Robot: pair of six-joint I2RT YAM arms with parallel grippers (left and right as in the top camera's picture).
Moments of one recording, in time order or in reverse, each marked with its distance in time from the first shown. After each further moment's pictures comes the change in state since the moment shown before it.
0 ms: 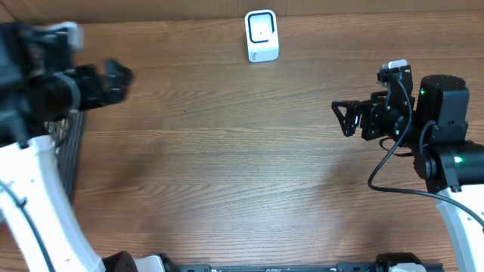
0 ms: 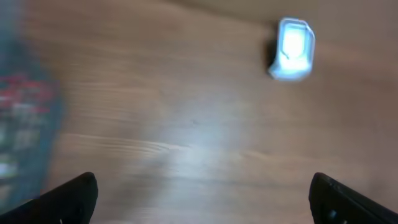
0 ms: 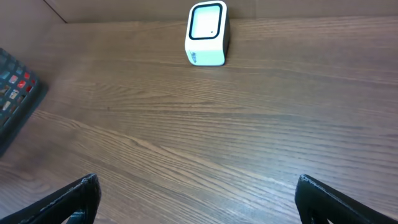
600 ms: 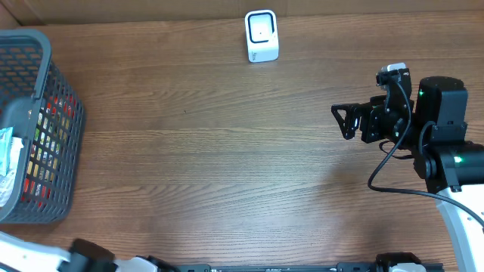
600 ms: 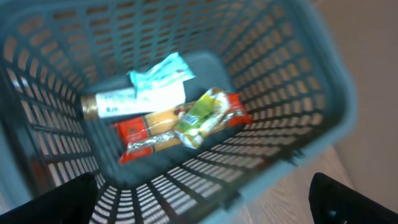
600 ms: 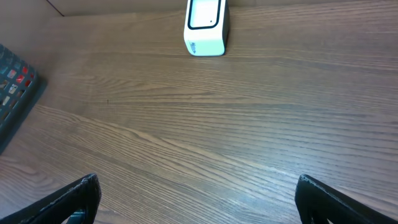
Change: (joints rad) left arm 0.766 0.116 0.203 -0.052 -0.061 -0.278; right arm 0.000 0.000 0.000 -0.038 -0.002 0.003
